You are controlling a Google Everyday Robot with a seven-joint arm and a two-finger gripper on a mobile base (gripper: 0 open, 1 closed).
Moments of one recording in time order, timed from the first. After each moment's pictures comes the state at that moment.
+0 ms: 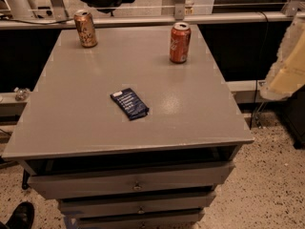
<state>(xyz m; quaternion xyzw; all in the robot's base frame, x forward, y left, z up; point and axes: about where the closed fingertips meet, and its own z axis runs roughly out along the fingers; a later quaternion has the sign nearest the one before) 0.401 -0.167 1.092 -0.61 0.73 -0.13 0.28</state>
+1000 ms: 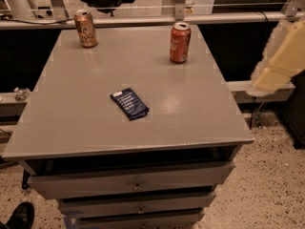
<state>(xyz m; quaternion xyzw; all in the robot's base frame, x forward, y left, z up) 0.412 -0.157 1.088 -0.61 0.72 -0.12 0.31</state>
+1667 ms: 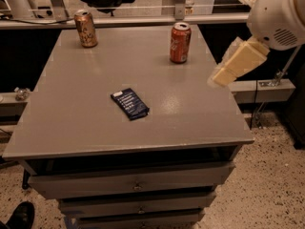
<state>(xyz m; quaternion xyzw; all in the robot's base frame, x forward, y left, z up) 0.493 -0.148 1.031 -0.56 0.72 -0.06 0.40</state>
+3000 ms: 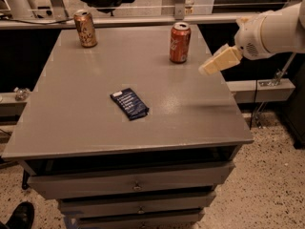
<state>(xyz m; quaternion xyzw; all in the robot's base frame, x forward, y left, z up) 0.629 -0.194 0.945 -0.43 0.77 0.01 0.47</state>
